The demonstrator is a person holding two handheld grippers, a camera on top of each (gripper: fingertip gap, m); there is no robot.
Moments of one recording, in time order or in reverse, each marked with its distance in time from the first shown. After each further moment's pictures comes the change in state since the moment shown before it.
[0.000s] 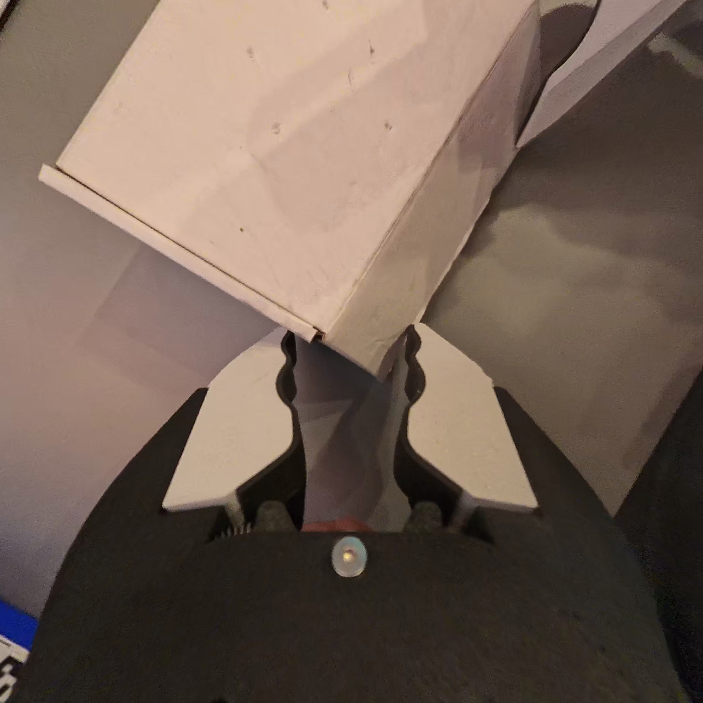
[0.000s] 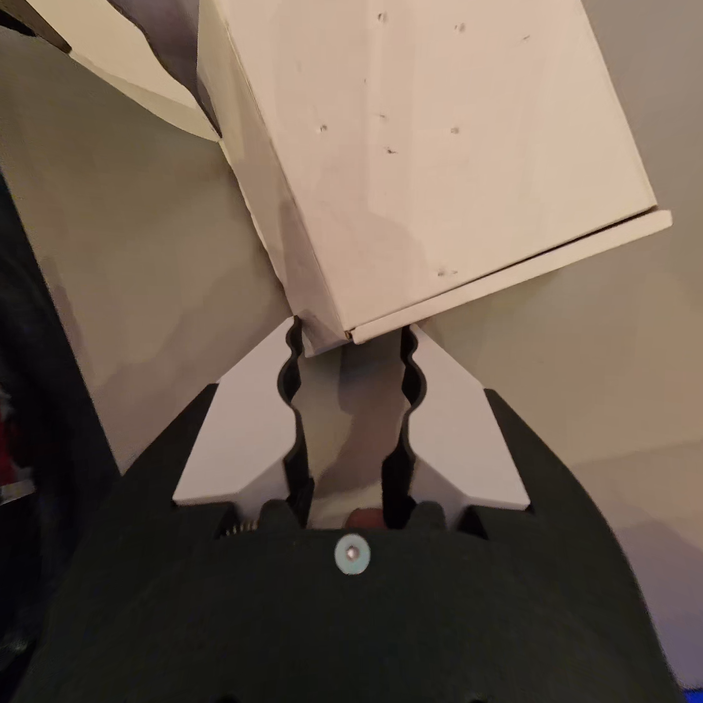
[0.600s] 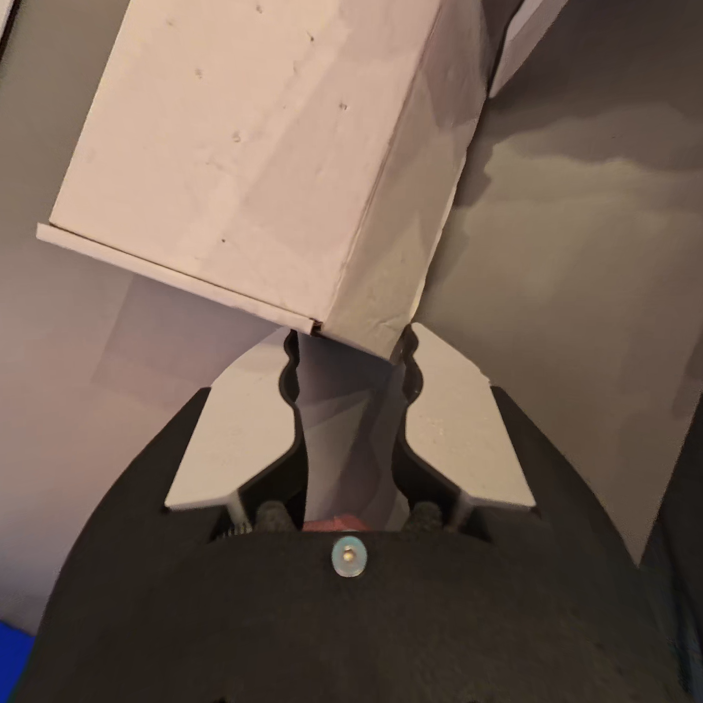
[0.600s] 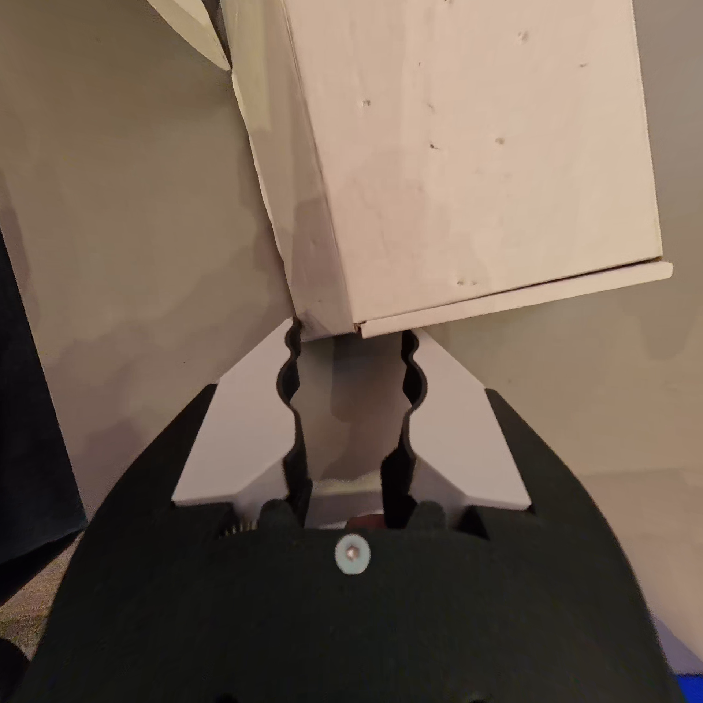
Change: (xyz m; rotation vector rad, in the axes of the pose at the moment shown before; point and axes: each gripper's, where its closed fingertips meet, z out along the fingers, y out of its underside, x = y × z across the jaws) left arm -0.005 0.002 0.002 0.015 0.063 0.180; right arm 0.009 0.005 0.000 -0.059 -0.009 -0.197
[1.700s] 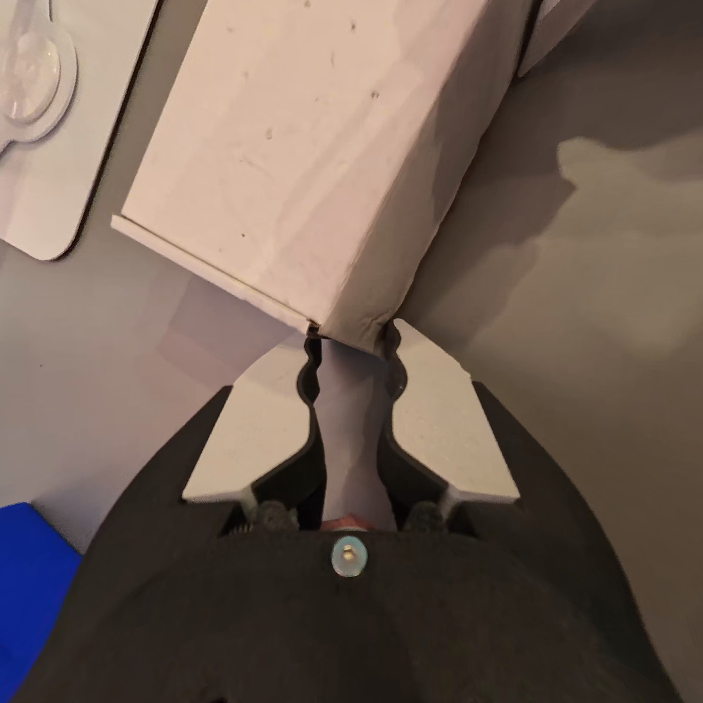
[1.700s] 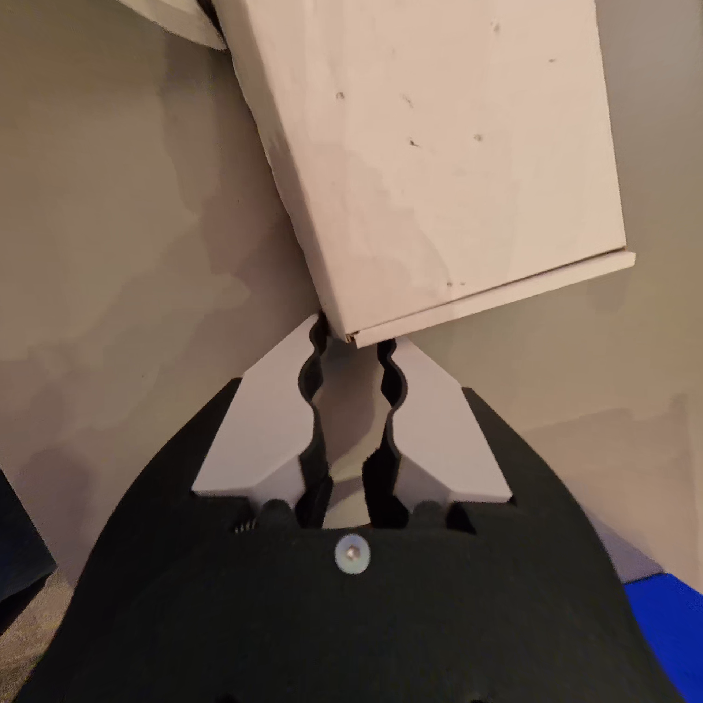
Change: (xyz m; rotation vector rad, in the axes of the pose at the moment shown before) left arm -0.016 -0.008 0.010 -0.005 -0.275 0.036; right arm 0.015 0.008 -0.001 -0.055 0.175 0.044
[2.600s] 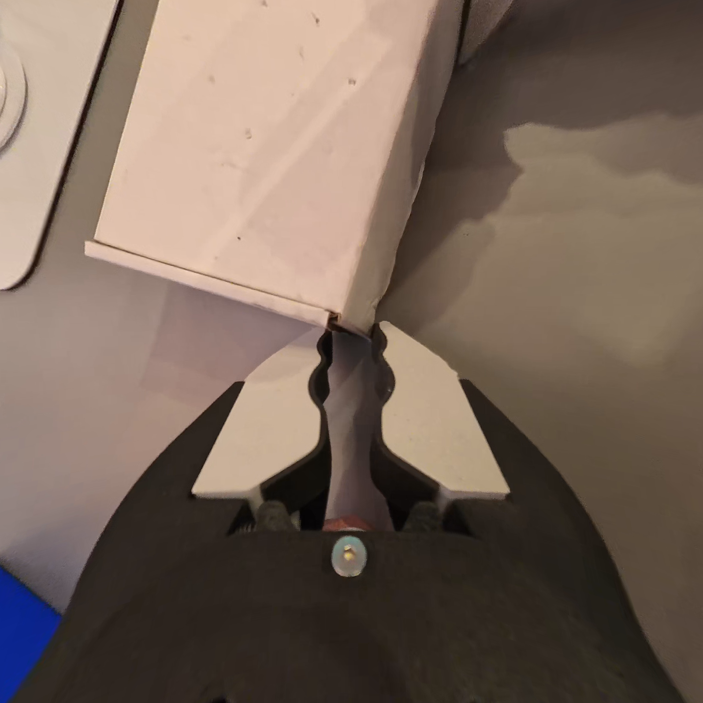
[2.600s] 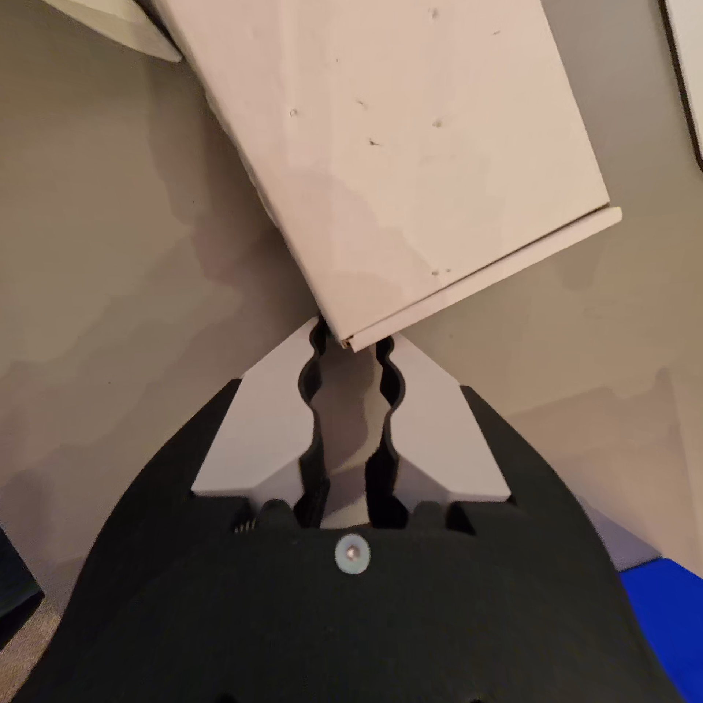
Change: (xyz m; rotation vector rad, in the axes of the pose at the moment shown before) left arm 0.006 -0.005 0.005 0.027 0.099 0.023; right arm 0.018 0.004 -0.001 0.020 0.021 0.056
